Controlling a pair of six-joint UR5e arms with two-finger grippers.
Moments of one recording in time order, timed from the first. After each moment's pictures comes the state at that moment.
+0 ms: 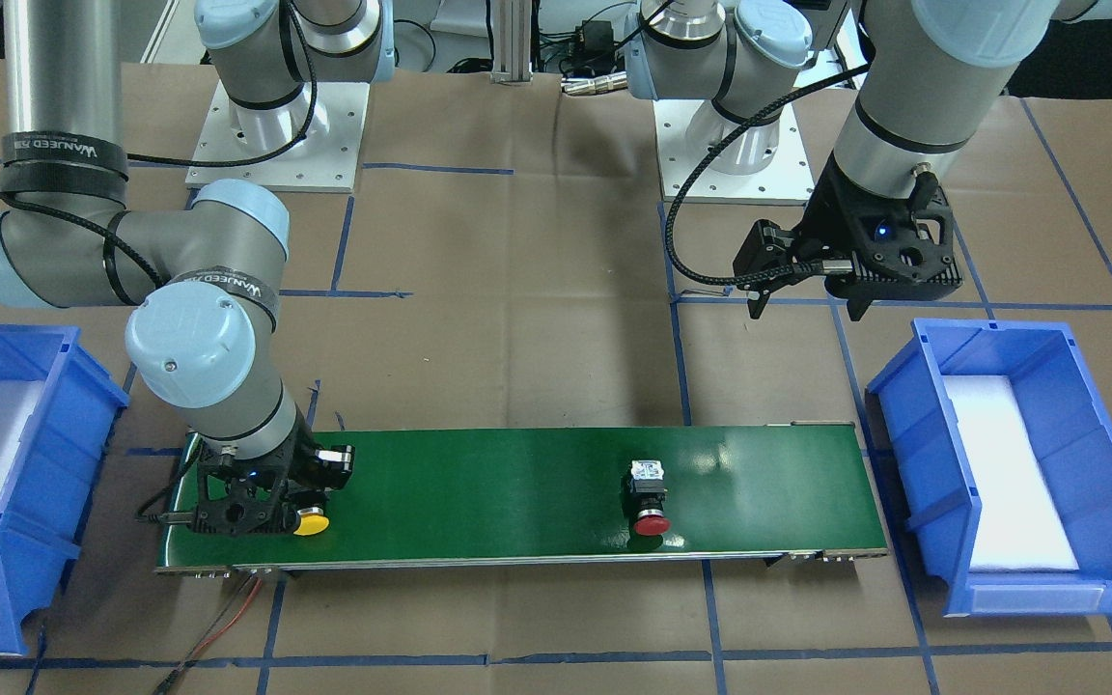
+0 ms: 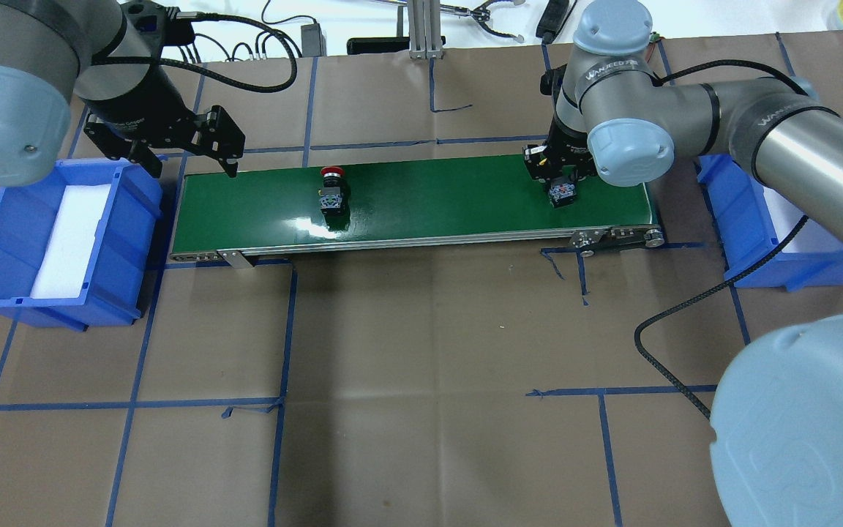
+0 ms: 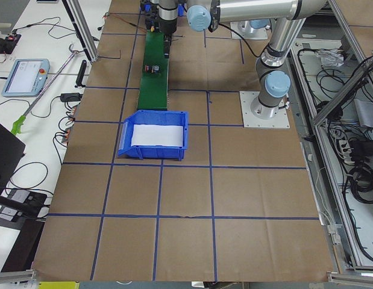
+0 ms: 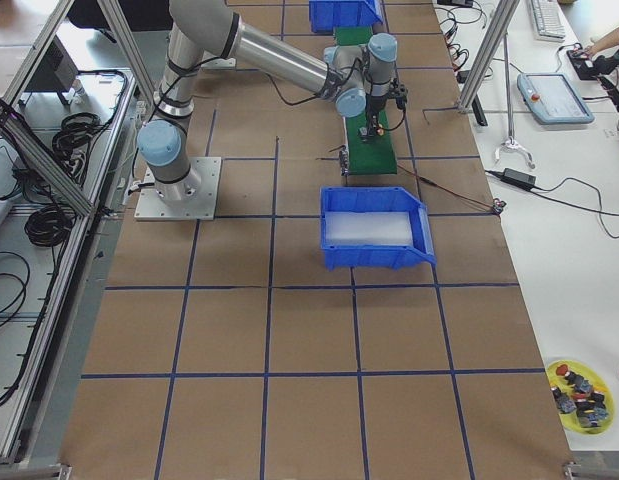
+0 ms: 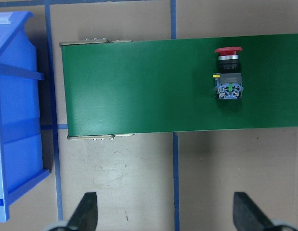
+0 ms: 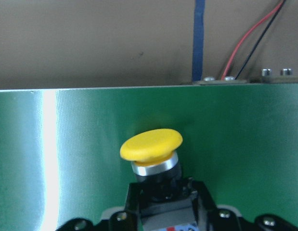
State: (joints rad) left arm -1.52 -1.62 -1.62 -1.41 1.59 0.08; right arm 1.62 -1.12 1.62 -2.11 -1.58 0.04
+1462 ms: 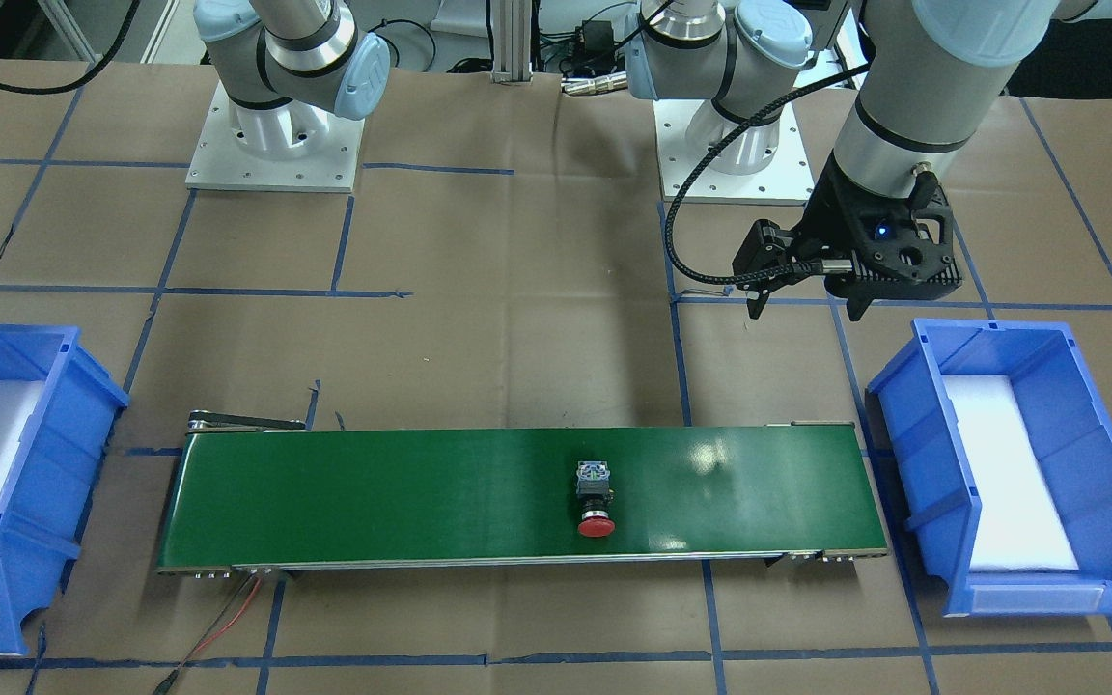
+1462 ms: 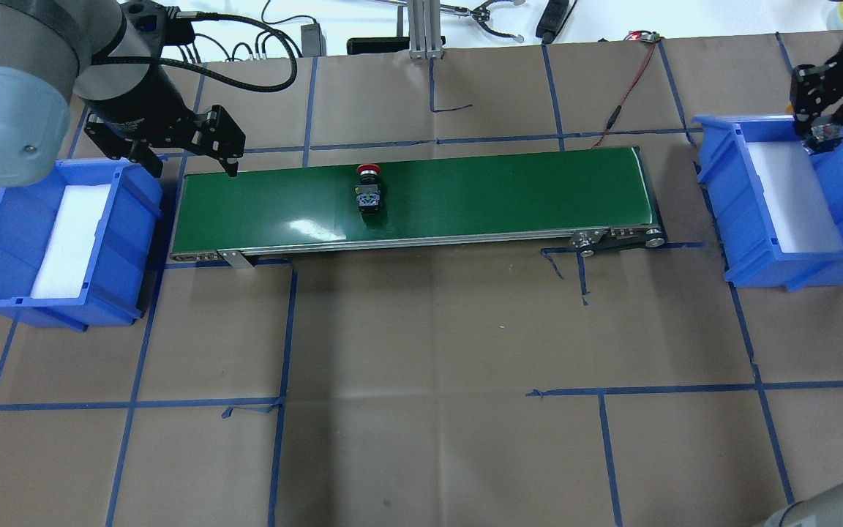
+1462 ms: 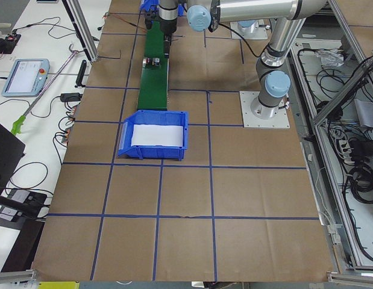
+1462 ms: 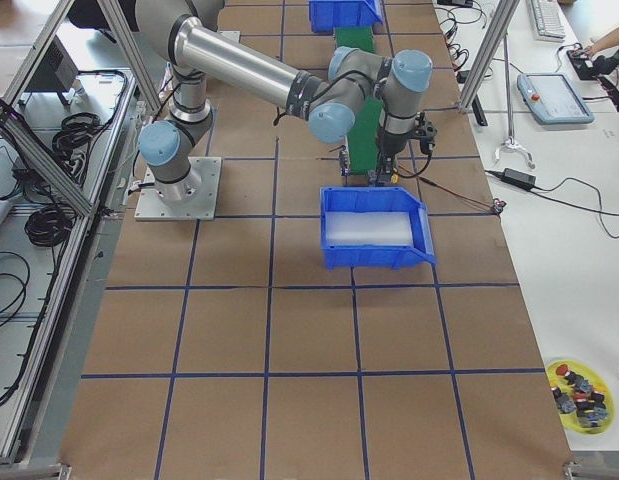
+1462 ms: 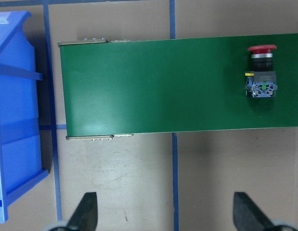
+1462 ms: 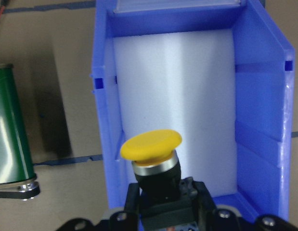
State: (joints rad) left arm -1.52 -1.62 -1.62 -1.41 1.59 0.08; right arm 1.11 -1.28 1.49 -1.79 -1.63 -0.37
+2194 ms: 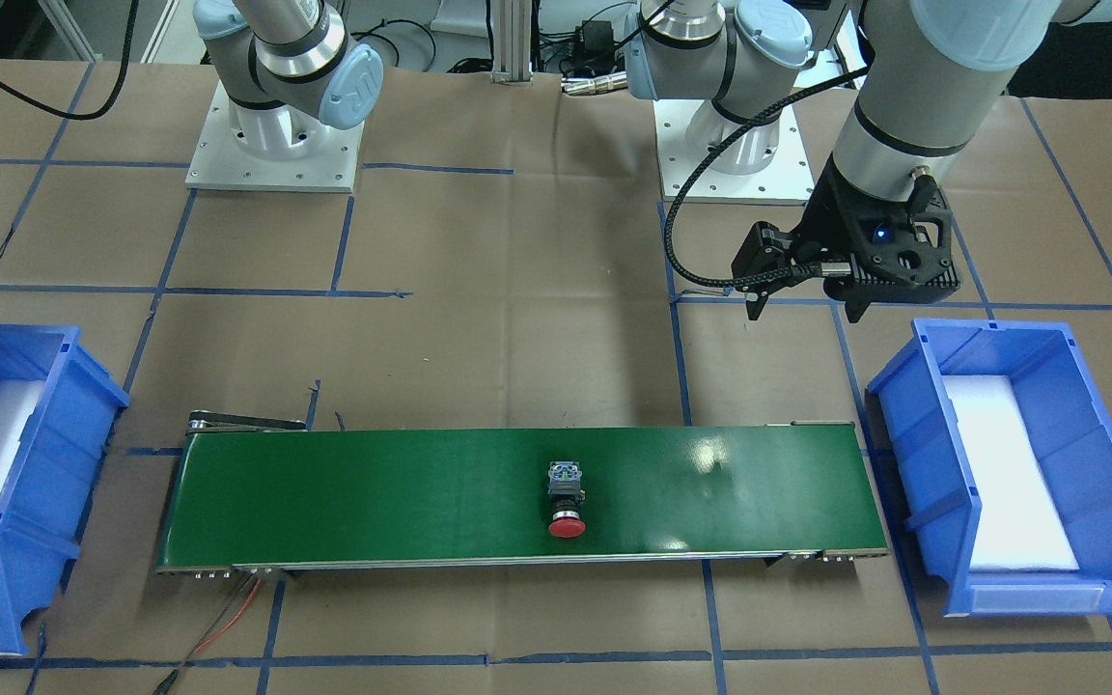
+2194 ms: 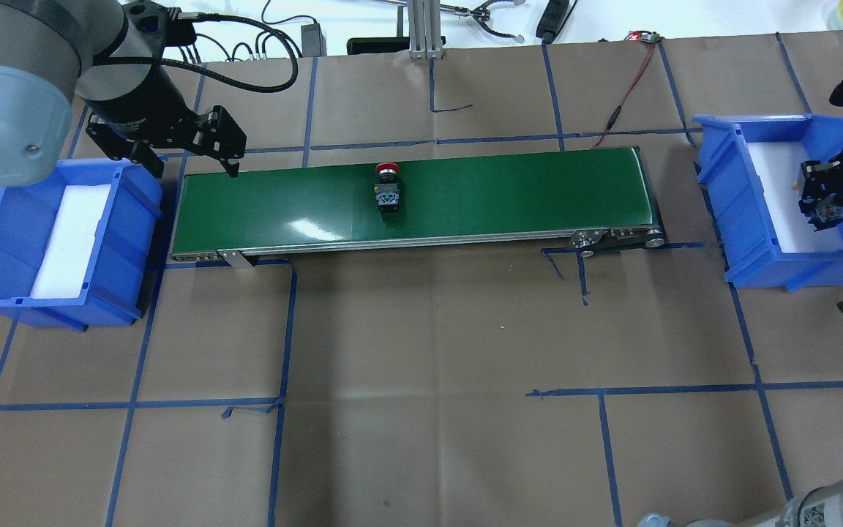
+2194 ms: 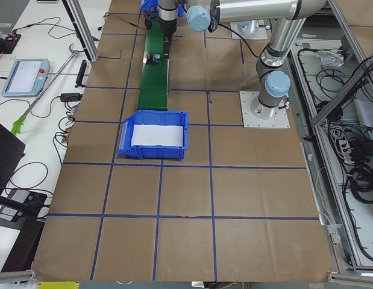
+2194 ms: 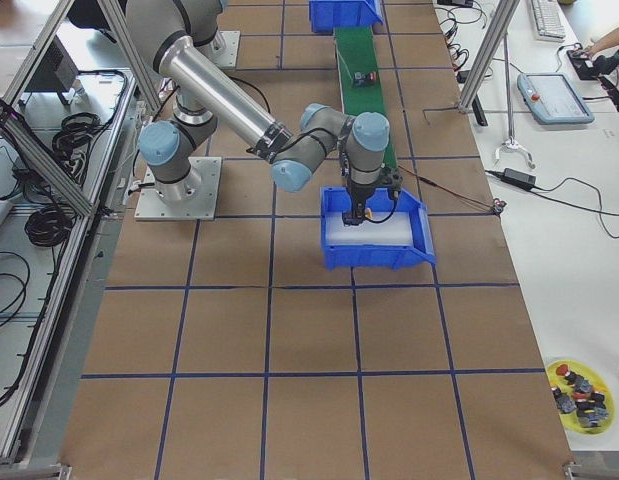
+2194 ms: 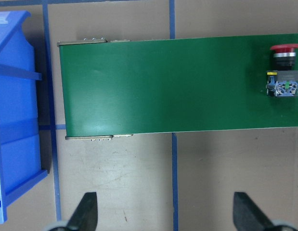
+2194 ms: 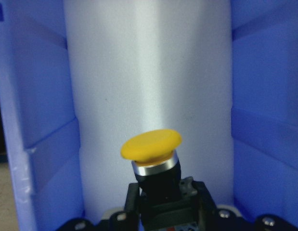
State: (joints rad) left arm -1.52 -1.62 -1.62 -1.41 1.59 0.08; right arm 1.01 -1.26 1.77 -2.10 -1.62 -0.48
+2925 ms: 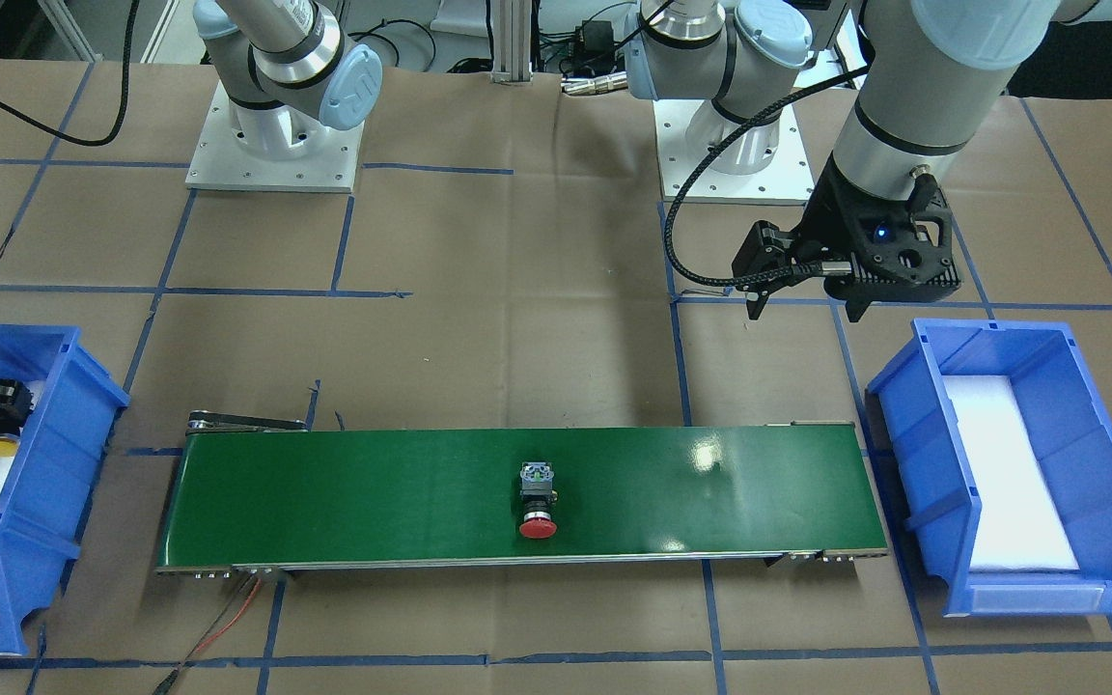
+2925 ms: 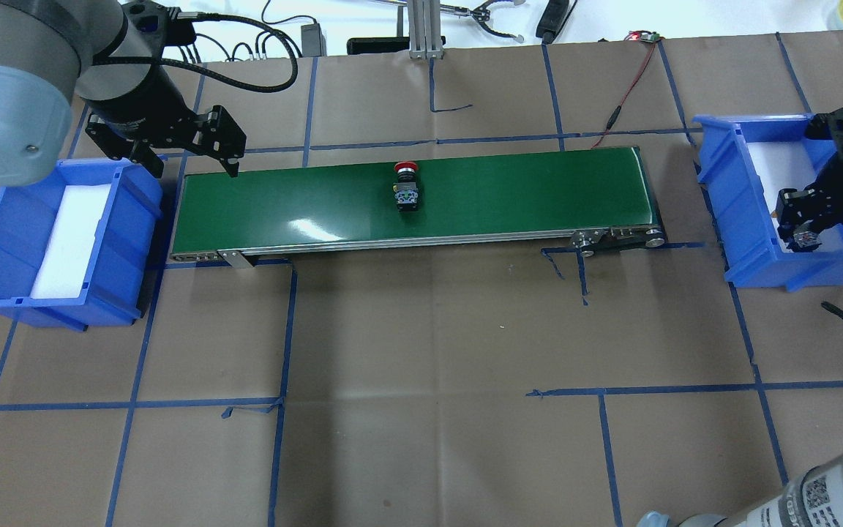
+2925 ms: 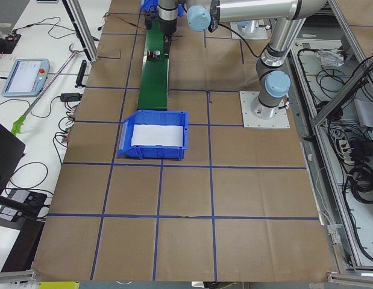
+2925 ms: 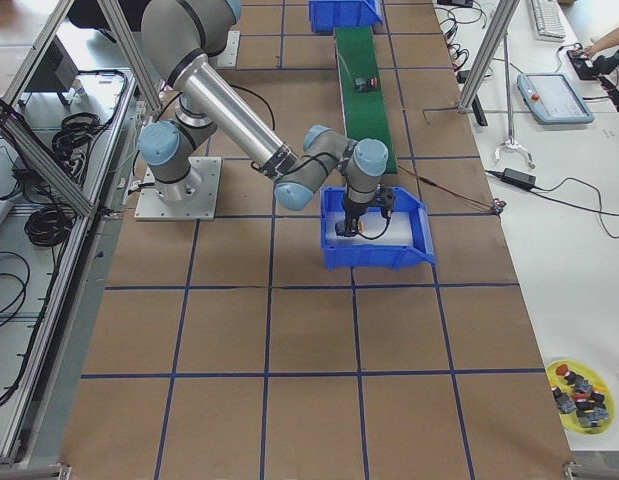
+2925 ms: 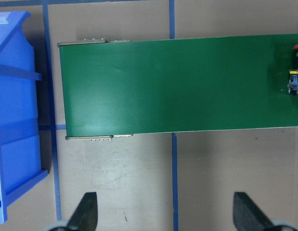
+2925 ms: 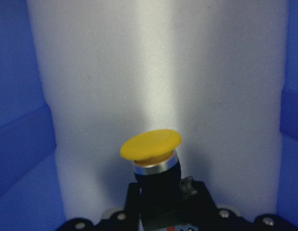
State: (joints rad) left arm -1.52 -1.62 -1.62 -1.41 1.59 0.08; right arm 1.01 -1.20 1.81 -2.12 -1.62 -0.48
